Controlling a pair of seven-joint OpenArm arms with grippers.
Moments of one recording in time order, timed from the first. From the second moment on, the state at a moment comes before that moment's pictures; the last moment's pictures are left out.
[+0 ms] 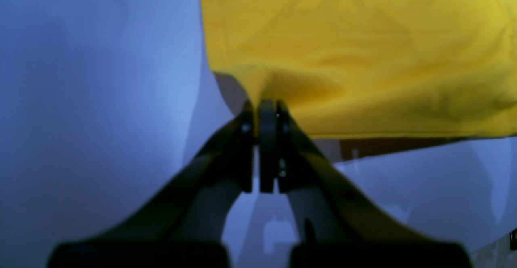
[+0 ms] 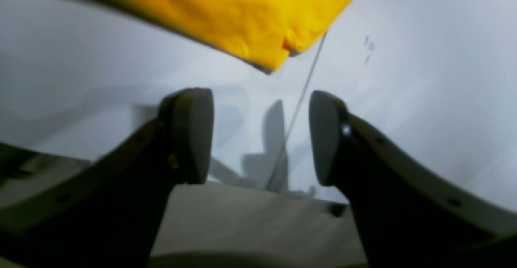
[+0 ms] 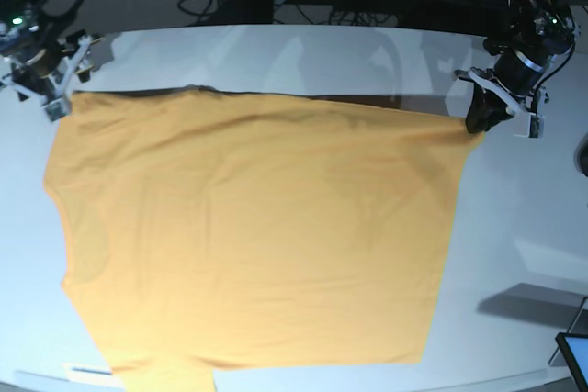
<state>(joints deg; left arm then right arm) 20.8 -13.2 -40.0 105.8 -37.9 -40.0 50.3 -24.6 10.0 26.5 112.8 4.3 41.4 -58.1</state>
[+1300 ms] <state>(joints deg) 22.7 -11.9 -27.2 107.0 -20.2 -40.0 39.9 -28.2 -1.2 26.3 103.6 8.1 23.0 -15.7</state>
